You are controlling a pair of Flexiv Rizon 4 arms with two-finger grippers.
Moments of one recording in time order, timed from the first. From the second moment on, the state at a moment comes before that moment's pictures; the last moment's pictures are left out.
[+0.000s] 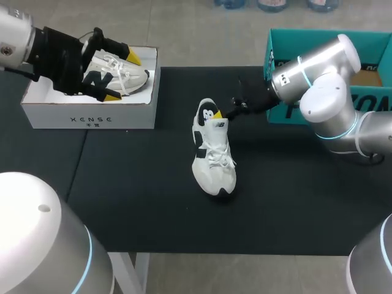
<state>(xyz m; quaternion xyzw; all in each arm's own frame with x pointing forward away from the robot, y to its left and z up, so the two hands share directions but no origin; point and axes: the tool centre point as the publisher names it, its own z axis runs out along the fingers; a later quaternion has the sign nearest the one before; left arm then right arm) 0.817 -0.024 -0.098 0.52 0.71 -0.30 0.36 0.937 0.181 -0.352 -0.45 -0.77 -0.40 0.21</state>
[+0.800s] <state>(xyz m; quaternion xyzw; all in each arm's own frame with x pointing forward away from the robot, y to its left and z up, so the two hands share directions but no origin) 0.817 -0.024 -0.098 0.52 0.71 -0.30 0.36 0.932 0.188 -0.361 -0.44 -0.79 -0.37 0.22</state>
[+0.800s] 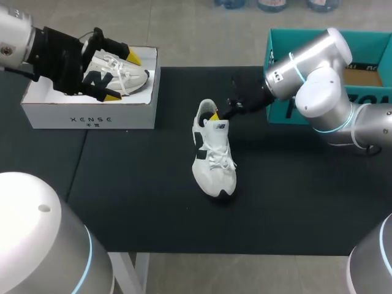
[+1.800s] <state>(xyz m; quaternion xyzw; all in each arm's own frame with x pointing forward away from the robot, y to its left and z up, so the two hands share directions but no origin) 0.817 -0.024 -0.098 0.52 0.71 -0.30 0.36 0.945 0.192 -0.340 -0.44 -0.81 -0.33 0.20</state>
